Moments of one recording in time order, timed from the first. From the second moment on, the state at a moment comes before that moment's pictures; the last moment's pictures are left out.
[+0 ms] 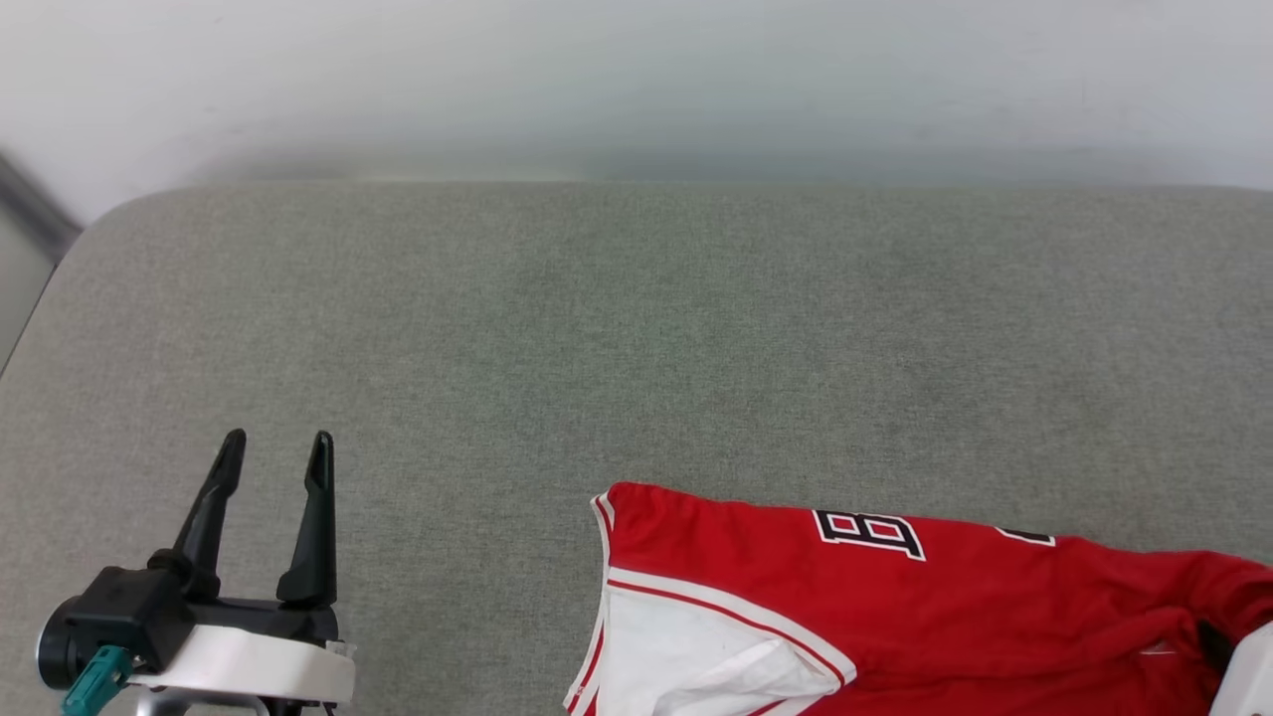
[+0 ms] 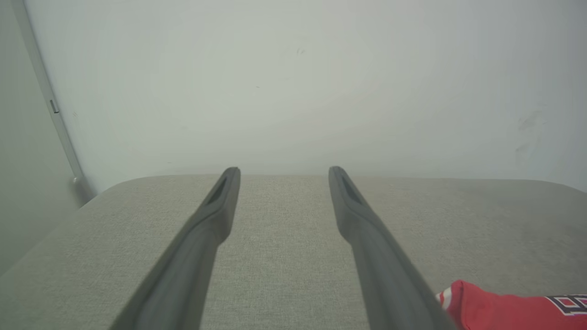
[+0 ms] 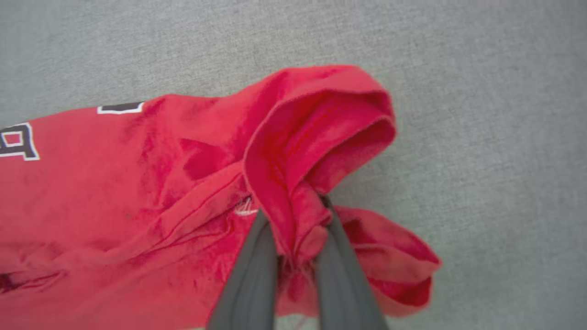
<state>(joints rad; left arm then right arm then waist) 0.02 0.21 0.04 -0.05 -0.29 -0.13 -0.26 0.02 -0.22 -0.35 0.14 0.35 0.13 0.63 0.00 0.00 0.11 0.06</state>
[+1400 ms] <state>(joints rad) 0.04 0.20 0.00 -0.04 -0.29 -0.13 -0.26 -0.15 -0.05 0.30 0.23 0.93 0.13 0.53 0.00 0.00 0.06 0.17</state>
